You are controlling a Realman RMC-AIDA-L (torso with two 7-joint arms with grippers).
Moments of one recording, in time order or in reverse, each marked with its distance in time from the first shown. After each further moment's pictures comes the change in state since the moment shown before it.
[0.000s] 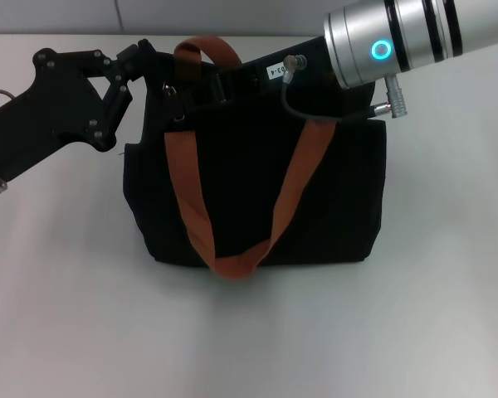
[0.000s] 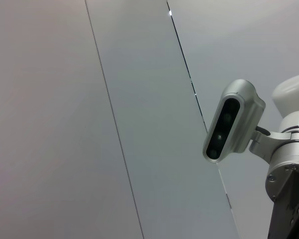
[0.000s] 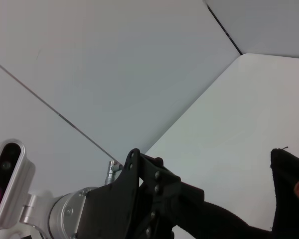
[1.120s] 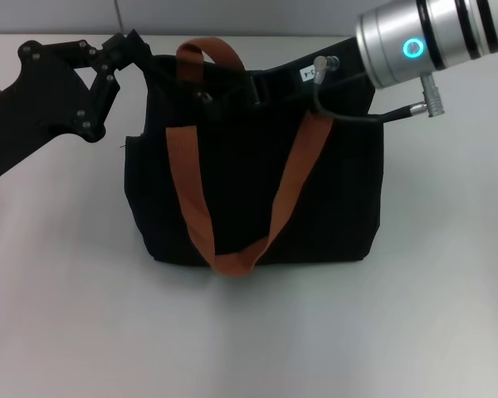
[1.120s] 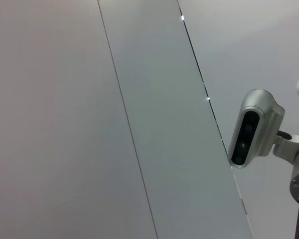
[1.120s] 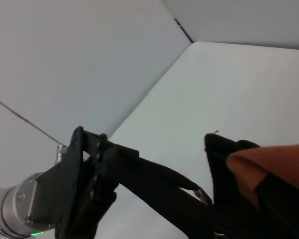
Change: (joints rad) left arm 0.007 0.001 -0.009 0.000 -0.035 0.000 0.000; right arm -0.109 -0.001 -0.030 -0.231 -0.135 -0.022 0.213
